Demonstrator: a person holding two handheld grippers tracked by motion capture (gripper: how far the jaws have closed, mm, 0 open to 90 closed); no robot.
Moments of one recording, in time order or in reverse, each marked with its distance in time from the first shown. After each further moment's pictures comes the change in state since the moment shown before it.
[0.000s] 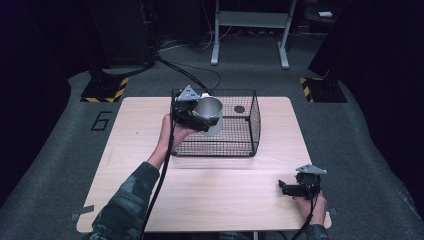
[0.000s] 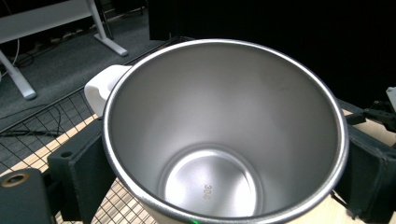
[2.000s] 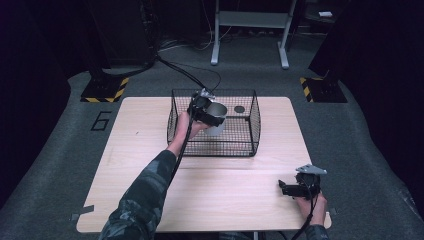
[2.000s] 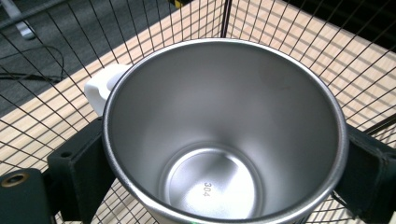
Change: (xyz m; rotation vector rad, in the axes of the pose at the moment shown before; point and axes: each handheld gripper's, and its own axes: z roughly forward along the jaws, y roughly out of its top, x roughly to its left) left arm 0.045 -0.027 0.107 0.237 0.057 -0.043; right arm 0.000 0.000 0.000 -0.002 0.003 -0.005
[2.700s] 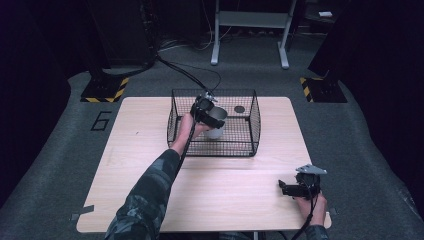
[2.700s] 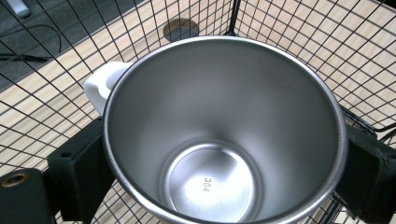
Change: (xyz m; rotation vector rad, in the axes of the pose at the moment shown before) left arm 0.006 -0.007 0.027 0.071 0.010 -0.019; right arm 0.000 0.000 0.000 0.000 0.000 -0.001
